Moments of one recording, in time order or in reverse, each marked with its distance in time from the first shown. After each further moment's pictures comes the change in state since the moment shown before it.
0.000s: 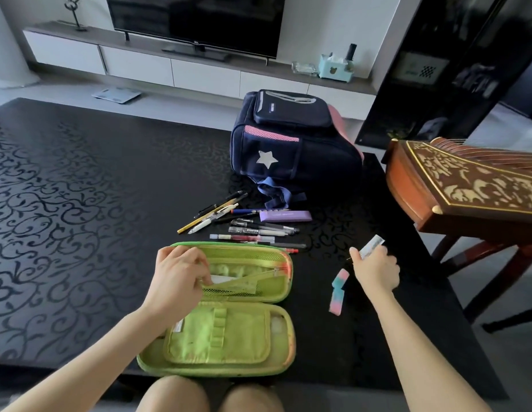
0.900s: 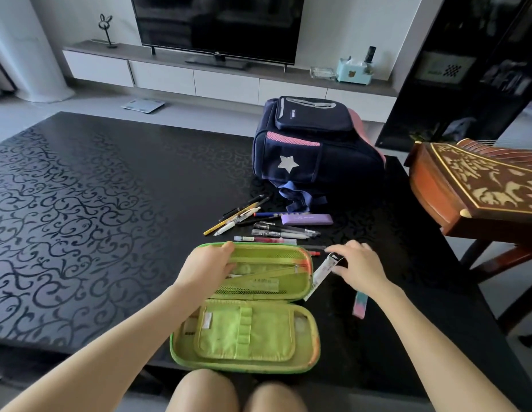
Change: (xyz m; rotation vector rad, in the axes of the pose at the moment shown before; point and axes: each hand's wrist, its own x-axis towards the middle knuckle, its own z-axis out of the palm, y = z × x) left_hand 0.031 0.002 -0.015 0.164 -0.383 -0.166; right_hand -0.025 -0.035 0.004 -0.250 -0.250 -0.787
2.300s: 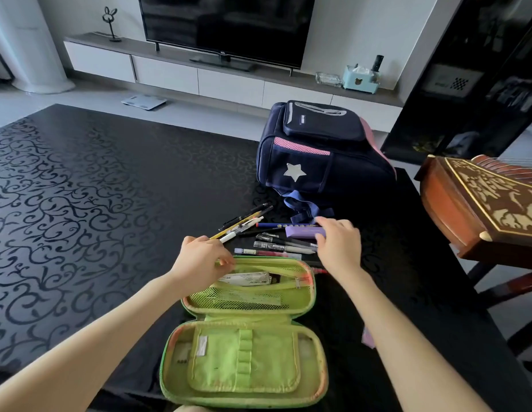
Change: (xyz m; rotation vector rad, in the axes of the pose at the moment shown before) left_hand 0.038 -0.034 0.011 -0.203 0.140 0.108; right_hand 0.062 -0.060 -0.015 0.129 0.427 -0.055
